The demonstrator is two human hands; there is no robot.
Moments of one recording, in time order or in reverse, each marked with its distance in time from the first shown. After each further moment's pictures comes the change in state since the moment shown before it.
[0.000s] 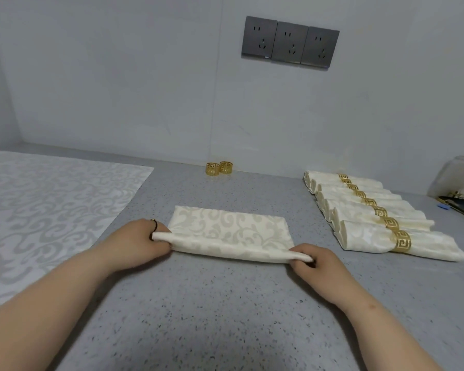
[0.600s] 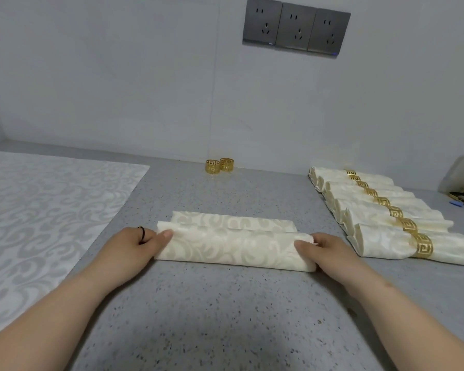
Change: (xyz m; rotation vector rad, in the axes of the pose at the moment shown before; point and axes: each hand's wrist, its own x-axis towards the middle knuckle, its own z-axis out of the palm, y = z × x) left_hand 0.014 -0.010 0.013 -0.305 0.213 -0.125; right_hand 0.040 -0.009 -0.004 0.139 0.037 0.332
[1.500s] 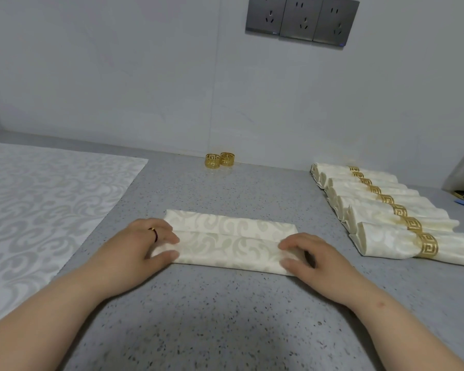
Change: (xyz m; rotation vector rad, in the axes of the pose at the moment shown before) left_hand 0.000 -0.006 0.002 0.347 -0.148 0.397; right_hand 0.001 0.013 0.008 -0.338 -0.113 -0.496
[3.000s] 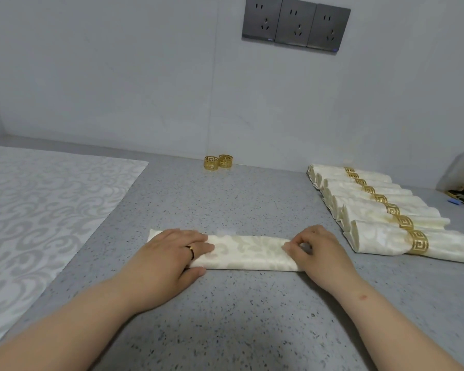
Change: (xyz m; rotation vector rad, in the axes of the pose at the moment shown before) left_hand 0.000 0.021 0.027 0.444 0.074 0.311; right_hand 0.002 -0.002 0.002 -0.157 0.212 0.243
